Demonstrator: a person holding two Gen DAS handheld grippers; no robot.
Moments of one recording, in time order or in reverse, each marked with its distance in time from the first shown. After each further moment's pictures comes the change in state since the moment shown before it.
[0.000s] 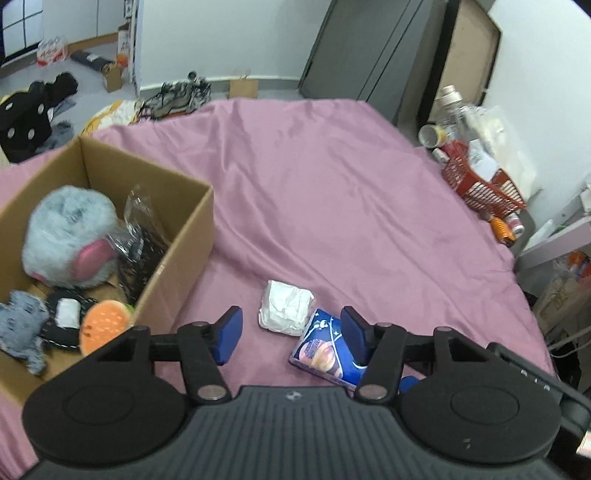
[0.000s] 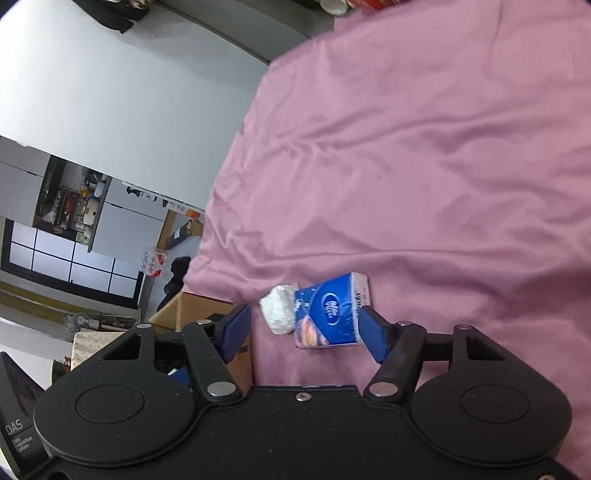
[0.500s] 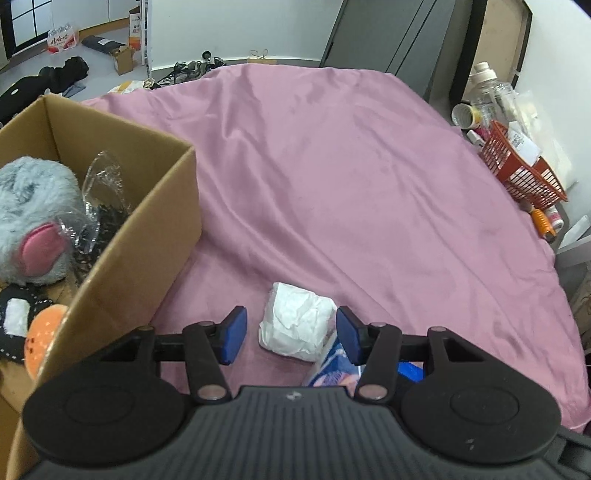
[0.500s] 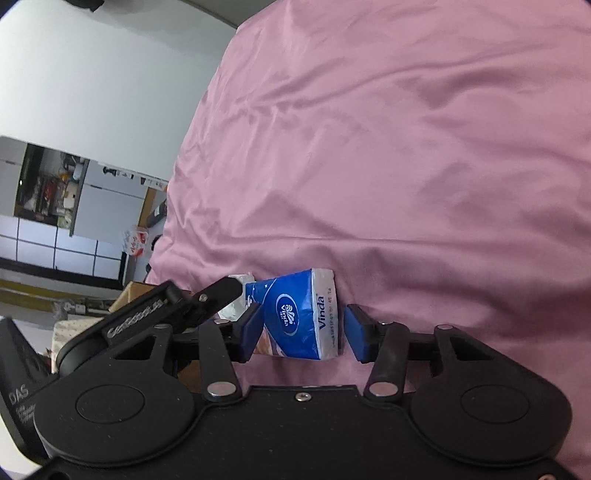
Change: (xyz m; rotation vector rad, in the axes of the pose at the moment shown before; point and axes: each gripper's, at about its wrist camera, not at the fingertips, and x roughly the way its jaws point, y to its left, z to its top) left arm 0.065 -0.002 -0.001 -0.015 0.037 0.072; right arm 0.037 -0.022 0.006 0.009 0.093 -0.048
